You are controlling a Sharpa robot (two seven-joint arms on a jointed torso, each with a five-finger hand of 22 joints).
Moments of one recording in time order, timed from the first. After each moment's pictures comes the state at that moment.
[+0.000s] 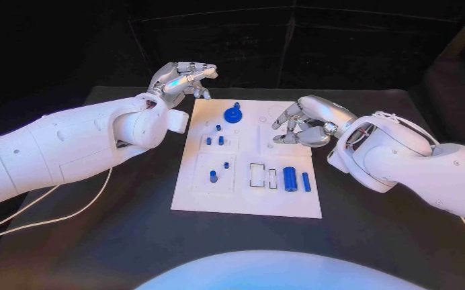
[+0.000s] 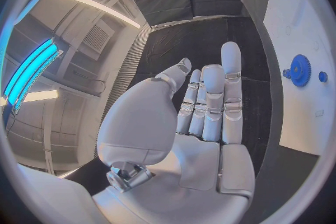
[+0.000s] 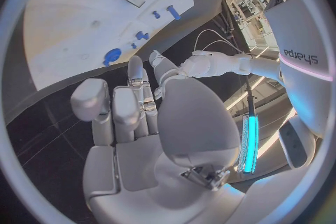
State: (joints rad) left arm 1.19 -0.82 -0.05 1.41 0.03 -0.25 0.46; left_hand 1.30 -0.06 0.33 -0.03 0.05 1.02 0.17 0.18 0.07 1.02 0.10 0.34 0.08 1.24 0.01 1.08 0.52 0.17 1.26 0.11 0.57 0.61; right arm 1.14 -0.98 0.00 1.81 -1.35 -0.39 -0.17; right_hand 1.32 -0.11 0.11 0.04 0.20 1.06 0.11 0.15 0.09 1.28 0.02 0.63 0.26 1.47 -0.05 1.27 0.96 0.12 1.37 0.06 1.29 0.97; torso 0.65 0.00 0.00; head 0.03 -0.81
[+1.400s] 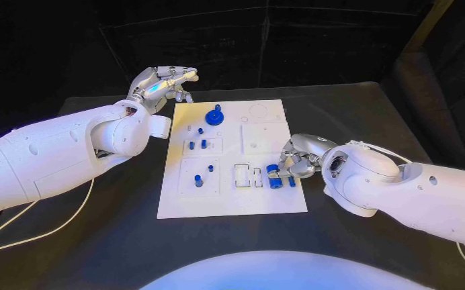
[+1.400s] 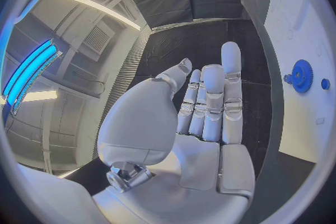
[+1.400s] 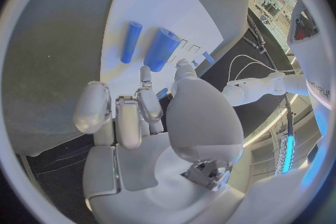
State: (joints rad) left arm 1.19 -0.82 -0.05 1.41 0.03 -0.25 0.46; left_hand 1.30 -0.05 0.33 -0.03 0.05 1.02 0.17 0.18 0.07 1.02 0.10 0.34 0.07 1.24 0.01 1.08 0.52 0.17 1.26 0.11 0.57 0.61; right arm 1.01 -0.97 -0.04 1.83 -1.48 -0.27 -0.53; right_hand 1.18 -0.13 -0.16 0.29 0.27 1.02 0.08 0.35 0.18 1.38 0.00 1.29 1.14 1.47 -0.07 1.45 1.30 0.12 1.39 0.04 1.33 1.04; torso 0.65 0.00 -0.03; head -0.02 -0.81
